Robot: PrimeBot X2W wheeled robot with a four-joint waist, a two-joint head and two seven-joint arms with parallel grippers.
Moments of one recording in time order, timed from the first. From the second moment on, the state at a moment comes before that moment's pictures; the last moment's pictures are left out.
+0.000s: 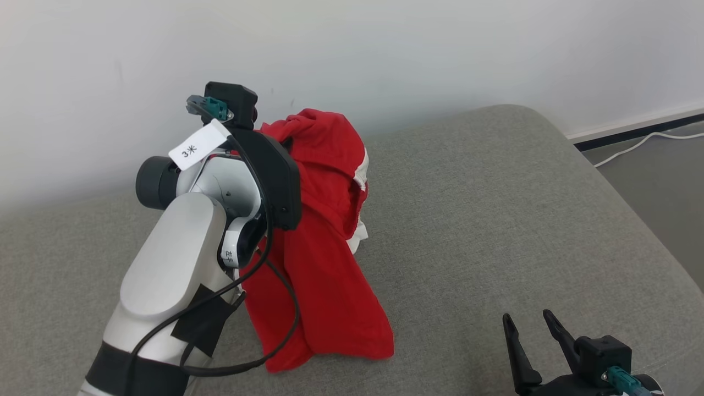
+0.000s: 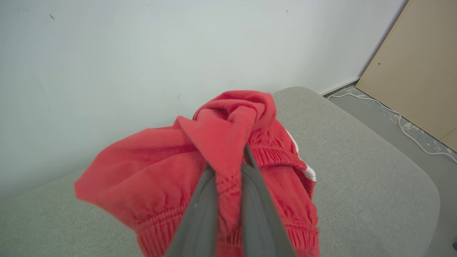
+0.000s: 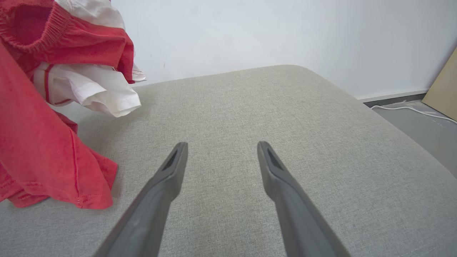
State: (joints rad) left arm -0.82 0.03 -0.44 0.51 -0.34 0.05 0.52; right arm 0.10 -0.09 0.11 0.09 0.24 -0.06 -0.04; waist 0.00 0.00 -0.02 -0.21
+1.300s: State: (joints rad) left arm -0.66 0.04 -0.47 0.61 -0.34 0.03 0.32; right arm 0.11 -0.09 0.10 0.10 0.25 -0.07 -0.04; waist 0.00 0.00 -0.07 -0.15
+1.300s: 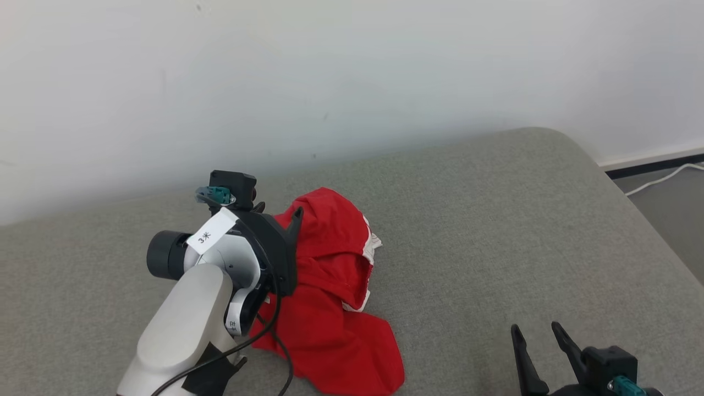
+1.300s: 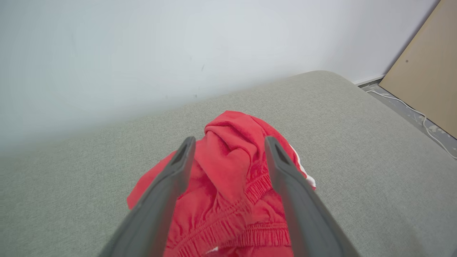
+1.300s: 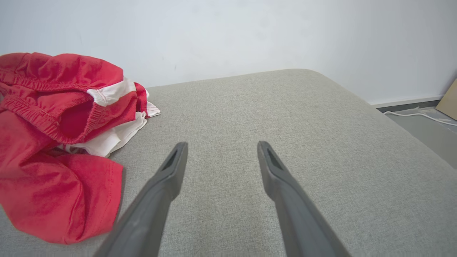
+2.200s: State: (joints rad) left arm -0.64 0.04 -0.50 0.67 -0.34 0.05 0.50; right arm 0.14 -0.09 0.12 0.09 0.25 -0.07 -0.04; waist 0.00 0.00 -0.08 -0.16
